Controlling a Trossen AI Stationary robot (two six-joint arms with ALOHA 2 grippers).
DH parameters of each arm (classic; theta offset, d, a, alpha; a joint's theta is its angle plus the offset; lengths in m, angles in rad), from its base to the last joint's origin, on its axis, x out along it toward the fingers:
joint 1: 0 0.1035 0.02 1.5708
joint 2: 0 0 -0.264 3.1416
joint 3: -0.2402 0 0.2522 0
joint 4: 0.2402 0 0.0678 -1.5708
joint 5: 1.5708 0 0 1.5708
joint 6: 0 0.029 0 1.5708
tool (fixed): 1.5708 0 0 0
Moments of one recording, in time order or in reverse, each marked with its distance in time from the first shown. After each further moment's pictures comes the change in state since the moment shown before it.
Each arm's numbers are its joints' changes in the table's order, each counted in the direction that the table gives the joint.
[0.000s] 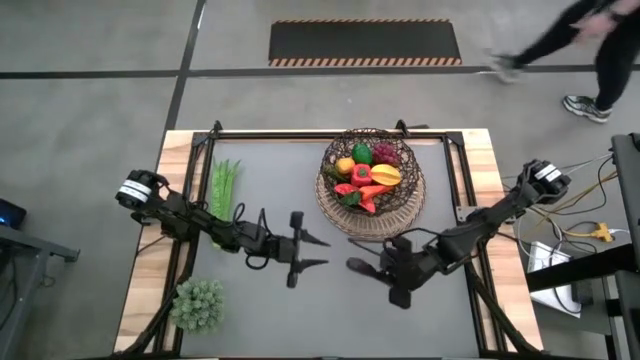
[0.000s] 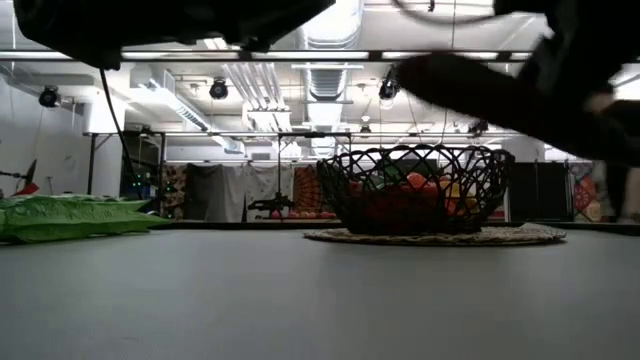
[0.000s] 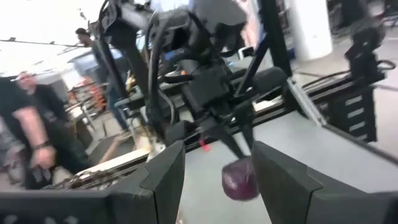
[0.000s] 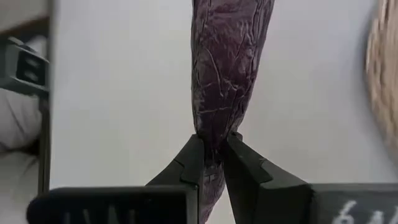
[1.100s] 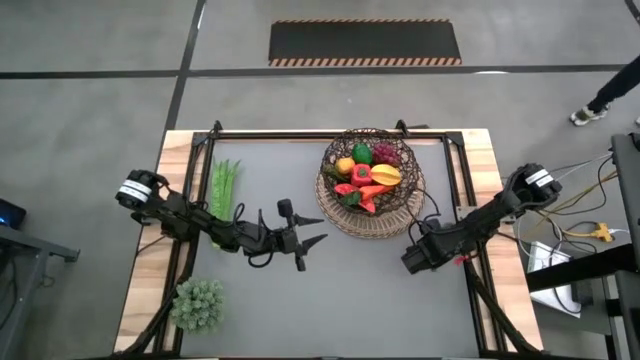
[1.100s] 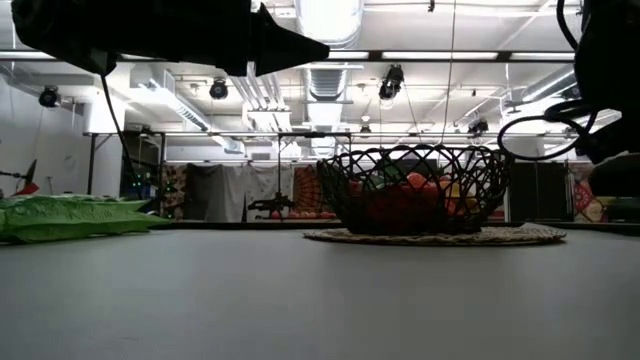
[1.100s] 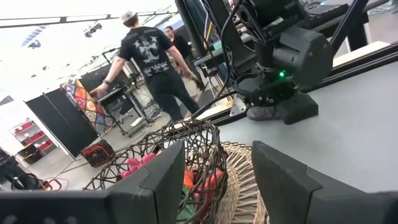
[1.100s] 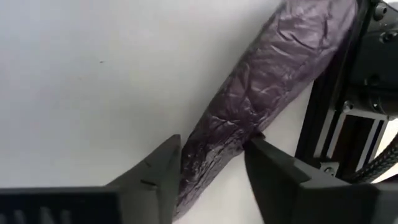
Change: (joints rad) left arm 0.002 0.000 0.025 0.014 -0.379 0.133; right arm -0.084 -0.121 0.158 0.691 -0.269 1.078
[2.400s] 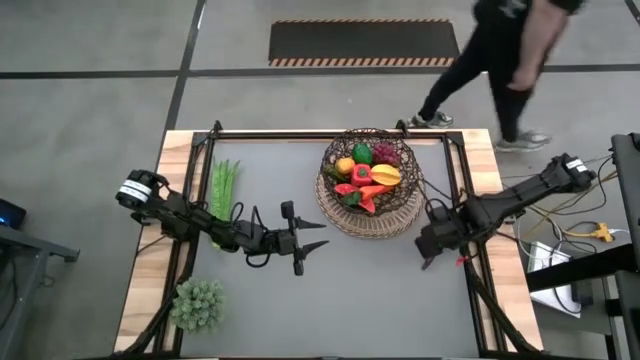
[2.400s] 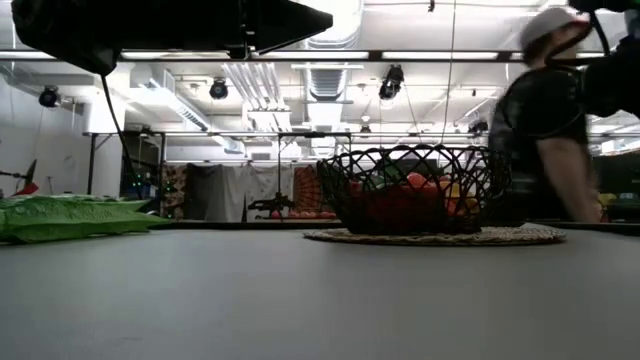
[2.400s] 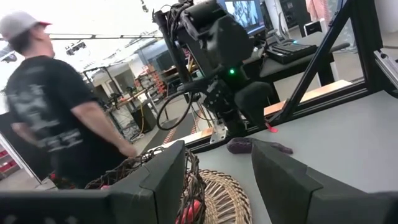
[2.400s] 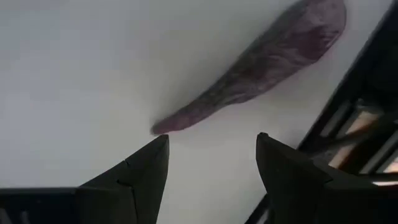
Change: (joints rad) left arm 0.000 -0.001 -0.001 -0.076 0.121 -0.028; right arm -0.102 0.503 0.004 0.079 -0.073 -0.201
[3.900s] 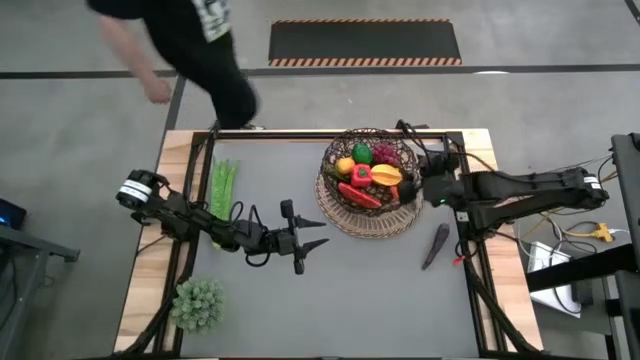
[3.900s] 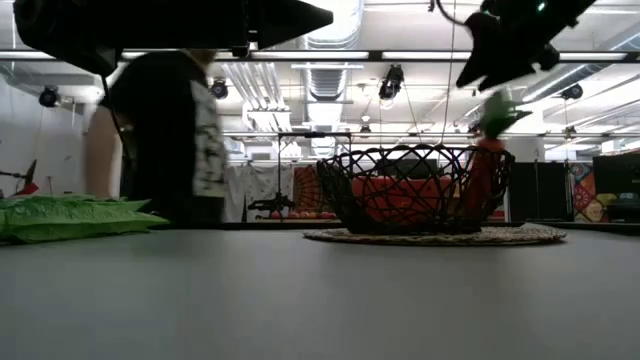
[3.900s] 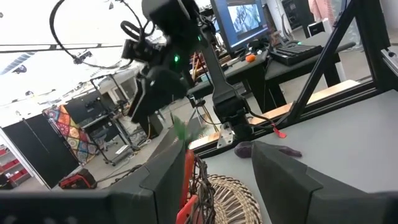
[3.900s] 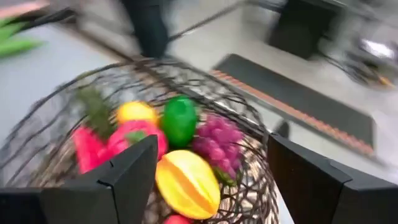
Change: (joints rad) left arm 0.006 -0.002 0.000 -0.030 0.000 0.050; right arm -0.337 0.106 -0.117 -0.492 0.993 -1.086
